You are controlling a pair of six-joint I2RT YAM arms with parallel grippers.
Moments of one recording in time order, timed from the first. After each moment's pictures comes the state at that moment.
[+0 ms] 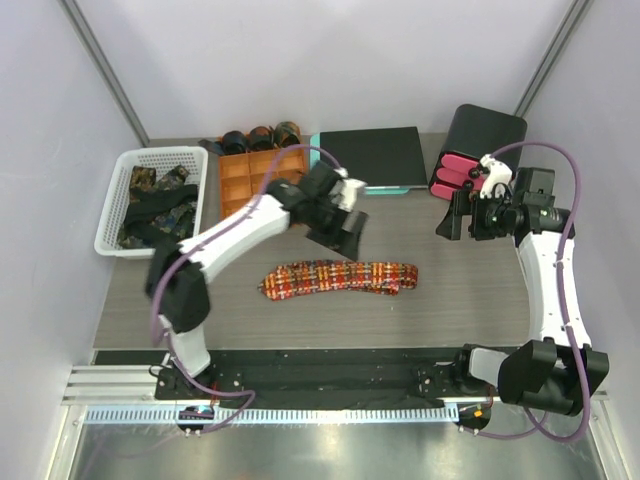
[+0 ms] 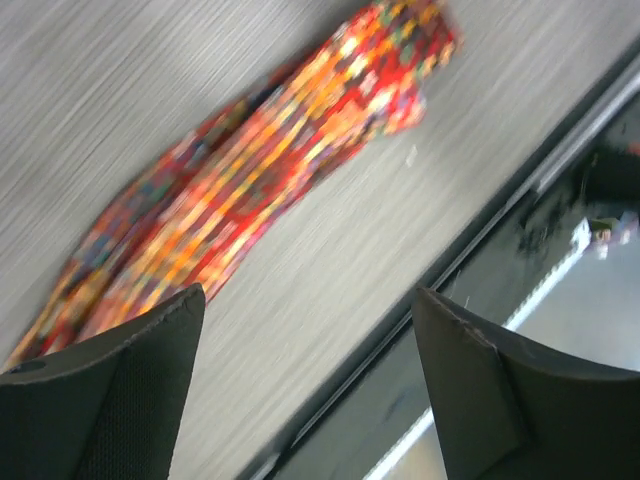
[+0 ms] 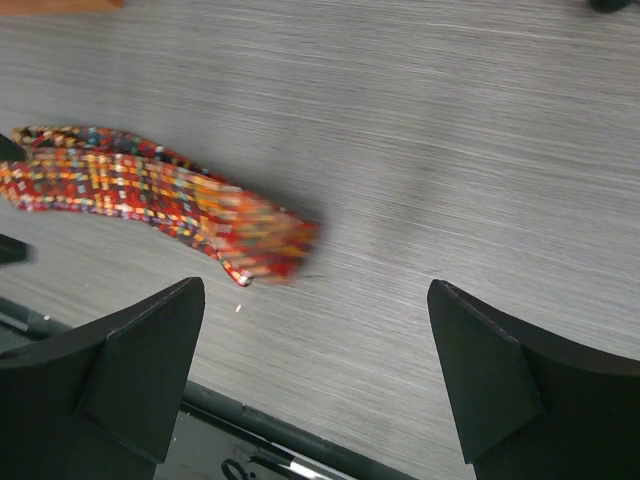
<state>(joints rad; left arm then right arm) -0.80 1.90 1.71 -0.80 0.32 -0.26 -0.21 1.19 1.17 -0.88 -0.51 -0.16</state>
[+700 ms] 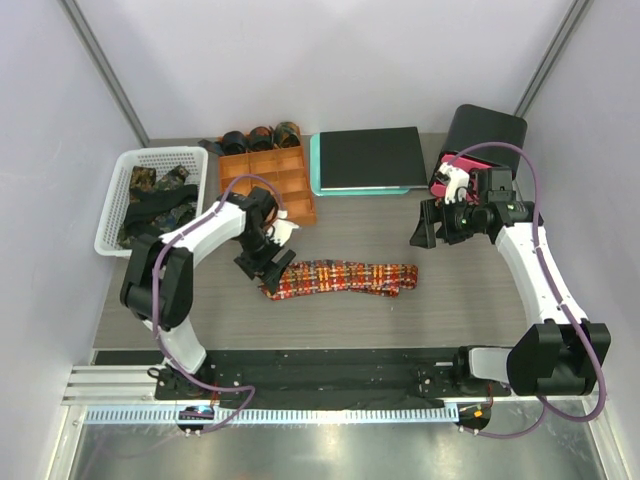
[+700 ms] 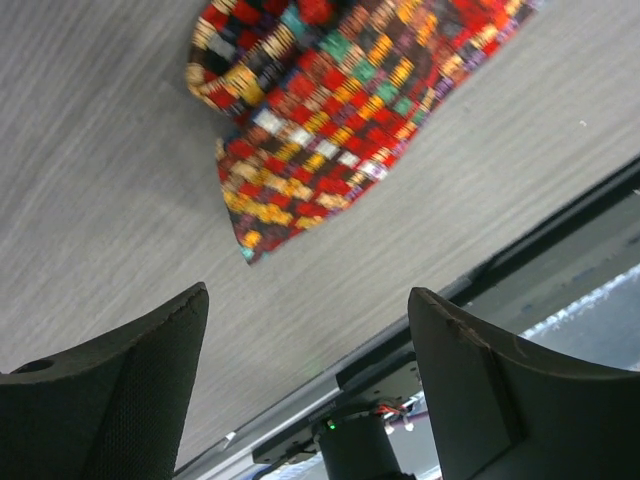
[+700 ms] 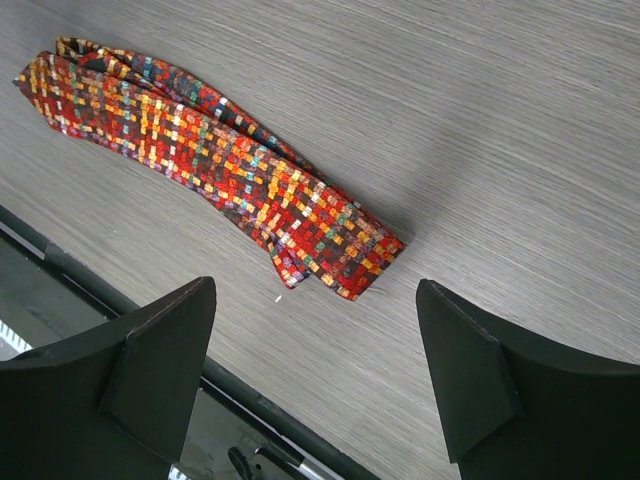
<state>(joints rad) -0.41 1.73 1.23 -1.06 0.30 0.29 -0.01 1.27 1.13 -0.83 -0.56 -0.18</state>
